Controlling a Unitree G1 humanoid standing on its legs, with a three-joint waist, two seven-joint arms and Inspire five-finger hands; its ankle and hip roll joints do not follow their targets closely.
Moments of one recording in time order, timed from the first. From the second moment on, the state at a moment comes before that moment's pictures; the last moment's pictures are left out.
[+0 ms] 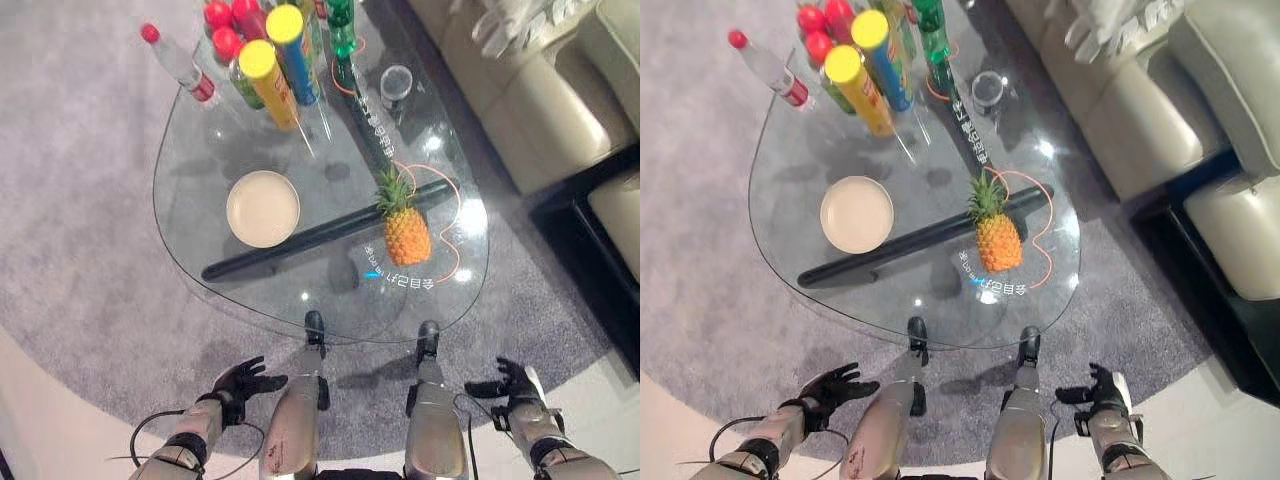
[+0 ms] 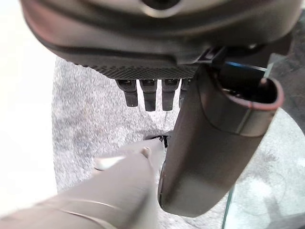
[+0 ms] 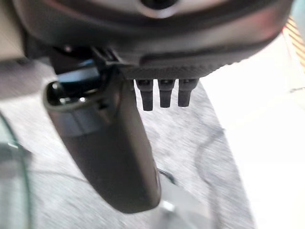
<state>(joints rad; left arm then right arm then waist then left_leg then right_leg) -0.31 0.31 -0.22 1.17 -0.54 -0.05 -0.17 -0.31 -0.44 0.14 1.22 0.16 -0.18 -0.30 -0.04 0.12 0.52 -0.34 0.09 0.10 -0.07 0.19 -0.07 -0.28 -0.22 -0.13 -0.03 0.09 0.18</state>
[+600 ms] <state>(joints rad) -0.44 0.33 -0.22 1.06 -0.68 -0.27 0.12 -0.50 -0.43 0.16 1.15 0.24 -0.26 -0.47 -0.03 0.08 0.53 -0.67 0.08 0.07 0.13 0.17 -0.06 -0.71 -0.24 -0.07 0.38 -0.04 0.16</state>
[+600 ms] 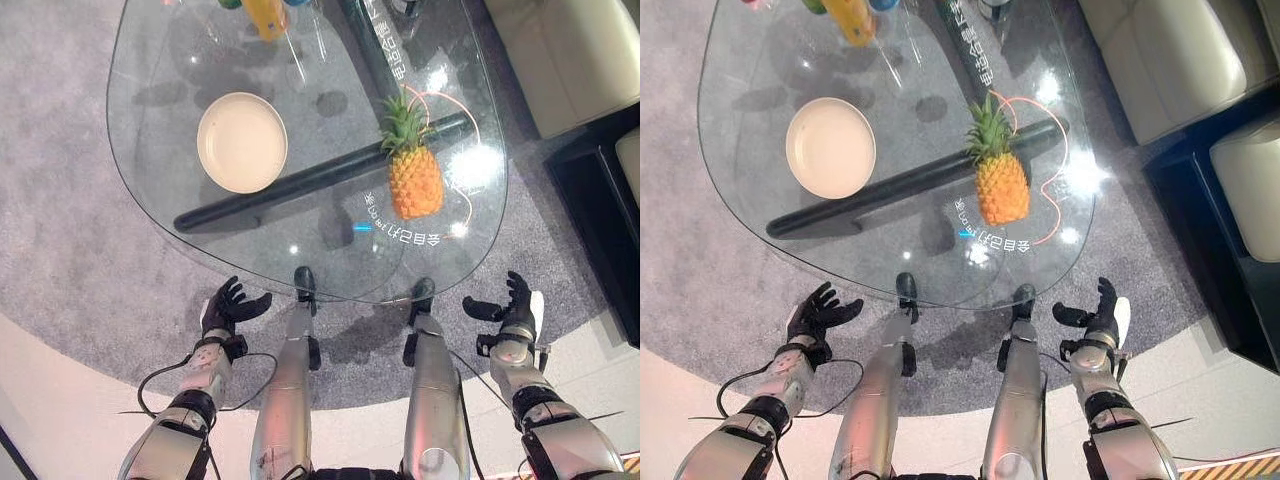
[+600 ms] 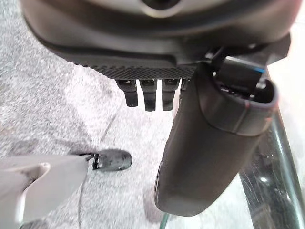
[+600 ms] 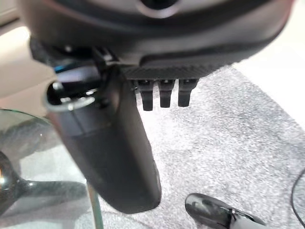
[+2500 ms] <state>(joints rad) -0.42 0.31 -0.22 0.98 -0.70 -0.30 0.16 -0.56 -0.48 0.30 0.15 0.02 -0.20 -0.87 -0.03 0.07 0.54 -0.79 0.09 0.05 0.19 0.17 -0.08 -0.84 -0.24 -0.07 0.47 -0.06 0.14</state>
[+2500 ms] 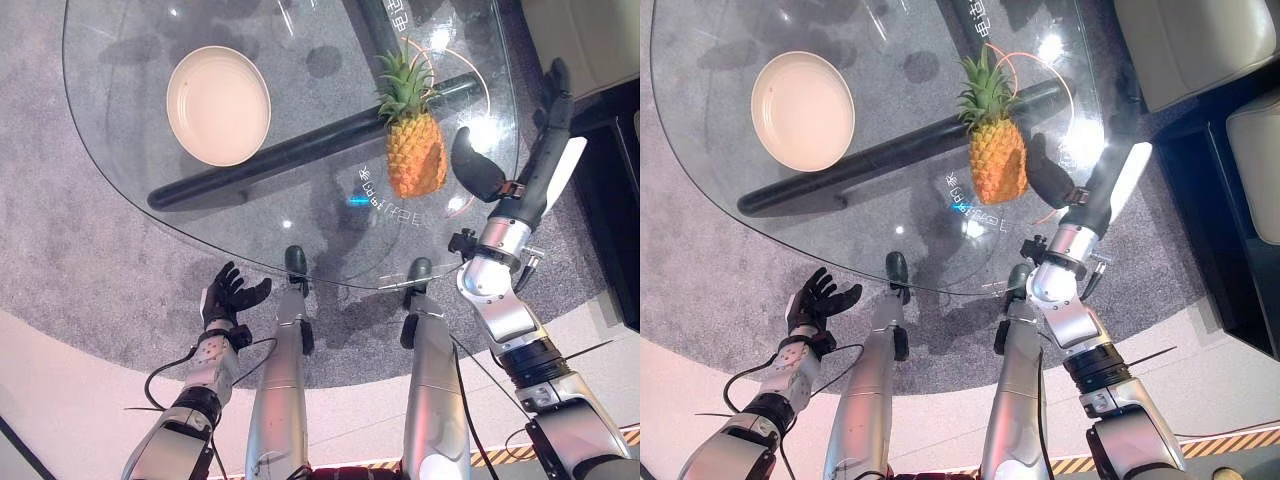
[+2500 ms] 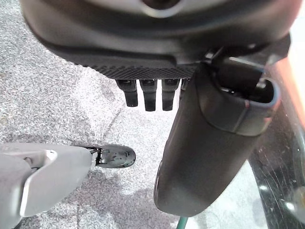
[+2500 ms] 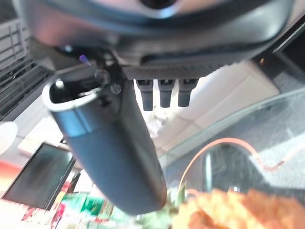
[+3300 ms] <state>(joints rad) -0.39 0.28 -0.22 0.98 -0.70 -0.31 0.16 -0.55 -0.49 0.41 0.09 0.03 -0.07 -0.77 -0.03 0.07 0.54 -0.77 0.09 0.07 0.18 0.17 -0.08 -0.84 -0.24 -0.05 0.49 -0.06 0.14</state>
